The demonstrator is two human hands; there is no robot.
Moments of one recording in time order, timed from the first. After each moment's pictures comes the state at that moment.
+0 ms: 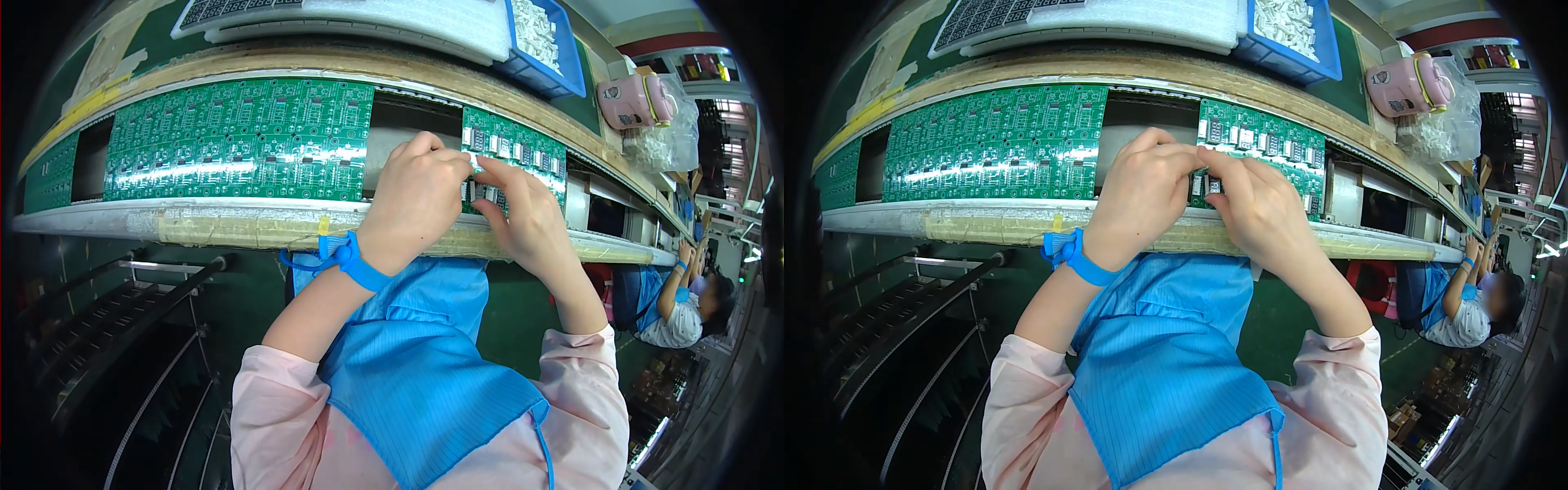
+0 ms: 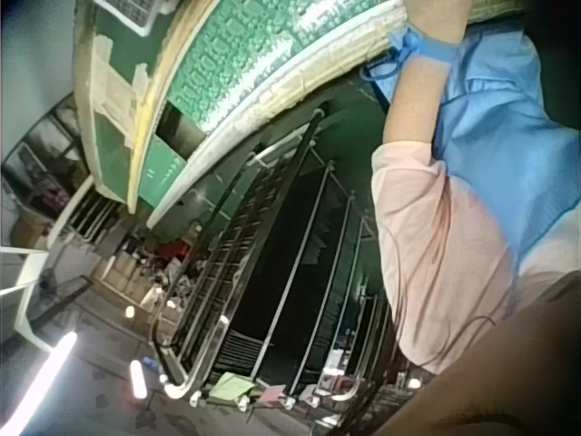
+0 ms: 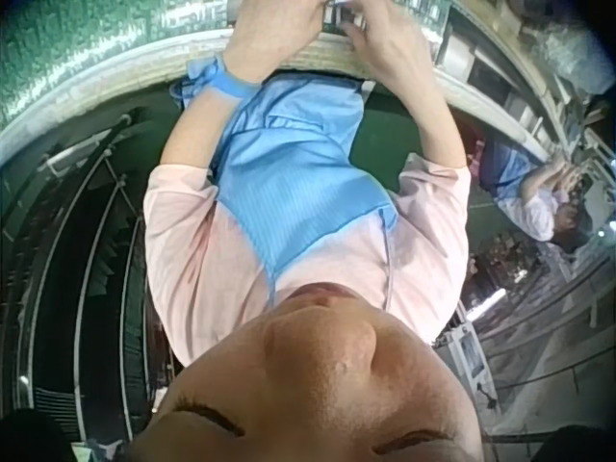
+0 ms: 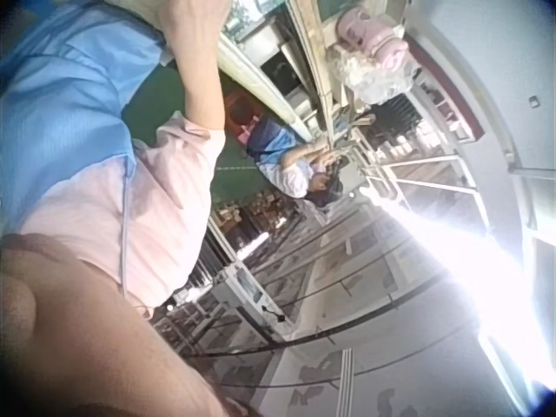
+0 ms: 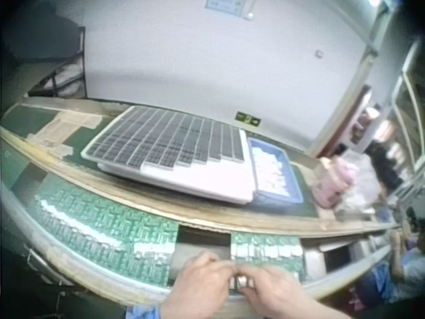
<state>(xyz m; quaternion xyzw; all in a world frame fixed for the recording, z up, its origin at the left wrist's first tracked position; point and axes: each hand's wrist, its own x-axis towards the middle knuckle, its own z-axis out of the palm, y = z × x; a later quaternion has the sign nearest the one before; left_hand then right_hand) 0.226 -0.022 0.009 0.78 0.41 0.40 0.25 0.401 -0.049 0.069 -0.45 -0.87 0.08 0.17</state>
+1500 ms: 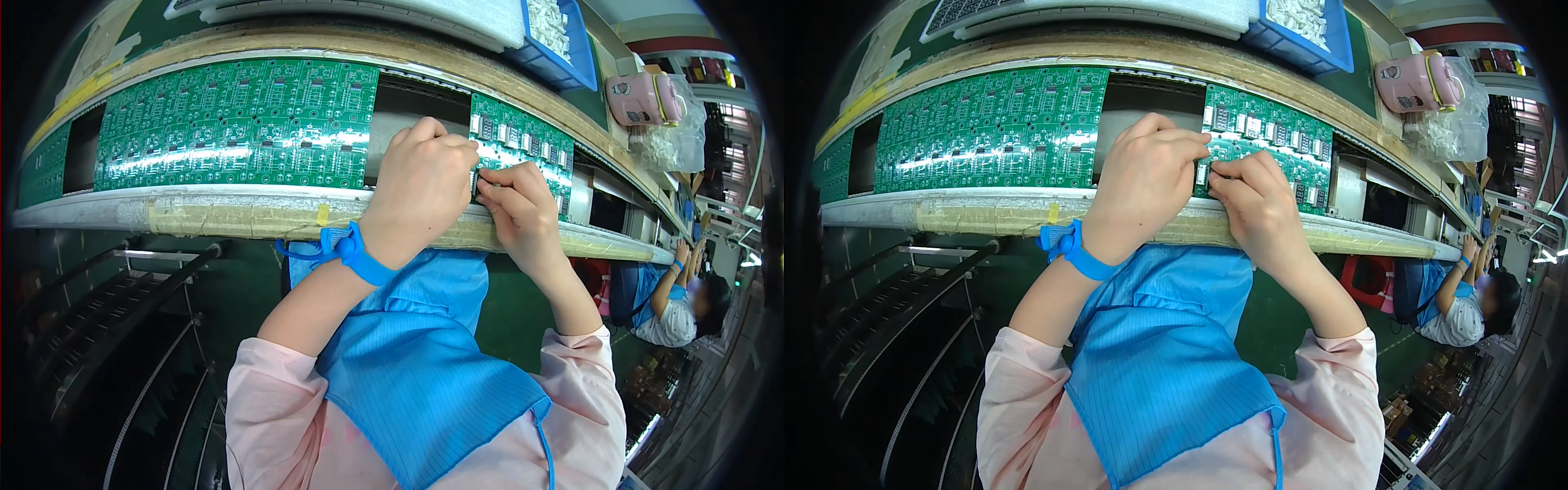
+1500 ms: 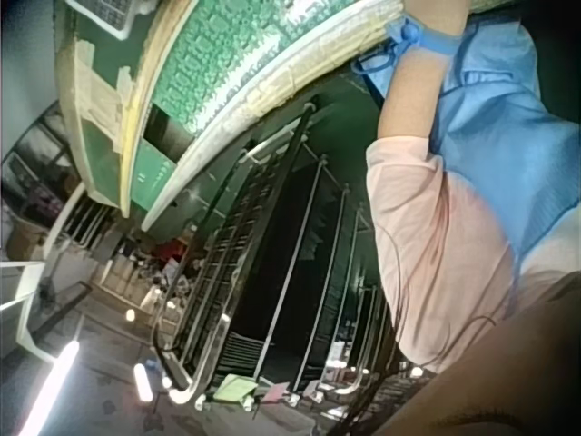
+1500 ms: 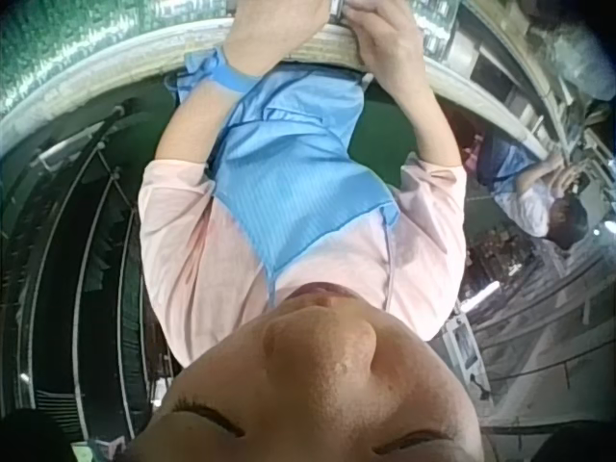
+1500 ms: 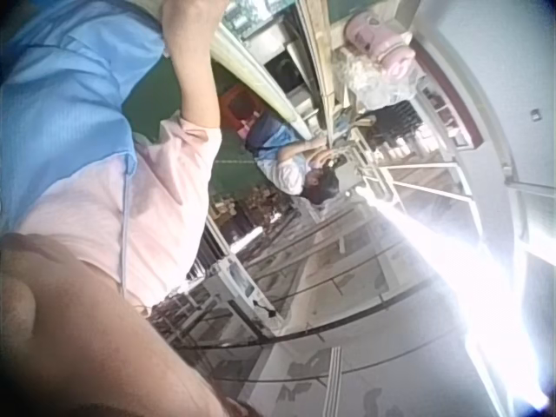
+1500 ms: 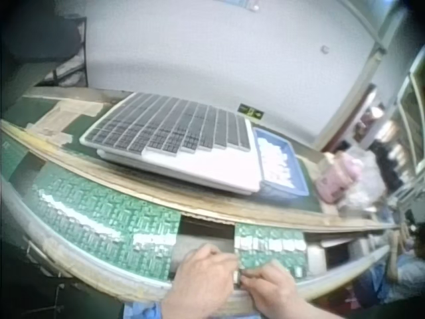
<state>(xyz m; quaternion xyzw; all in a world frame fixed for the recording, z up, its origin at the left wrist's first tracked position) 0.227 -0.023 0.009 0.77 0.43 0.40 0.25 0.404 -0.058 0.043 -0.45 -0.86 0.08 0.24</state>
